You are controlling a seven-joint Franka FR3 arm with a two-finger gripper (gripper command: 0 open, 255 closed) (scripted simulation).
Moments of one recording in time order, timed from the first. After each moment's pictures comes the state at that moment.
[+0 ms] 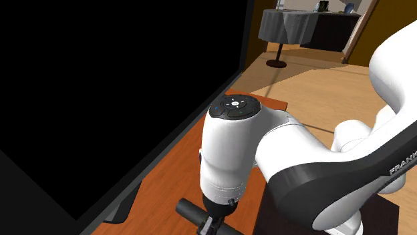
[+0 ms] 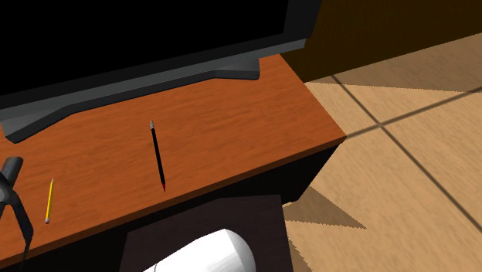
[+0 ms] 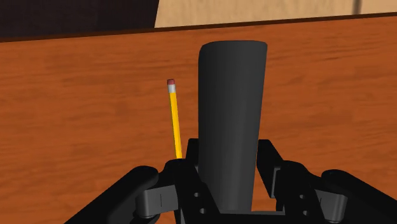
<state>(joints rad) 0.47 -0.25 0.64 -2.37 0.26 2.21 0.71</state>
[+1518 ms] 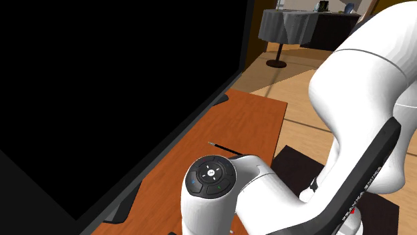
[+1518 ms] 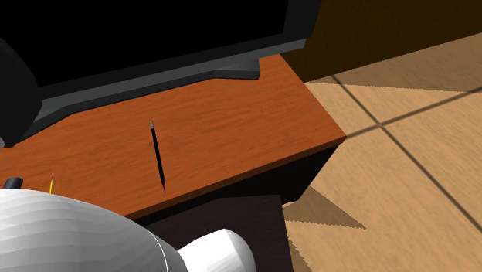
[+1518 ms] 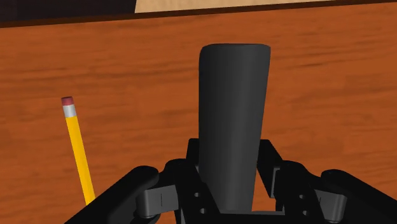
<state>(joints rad) 0.47 0.08 0.75 -2.30 0.00 2.42 0.98</state>
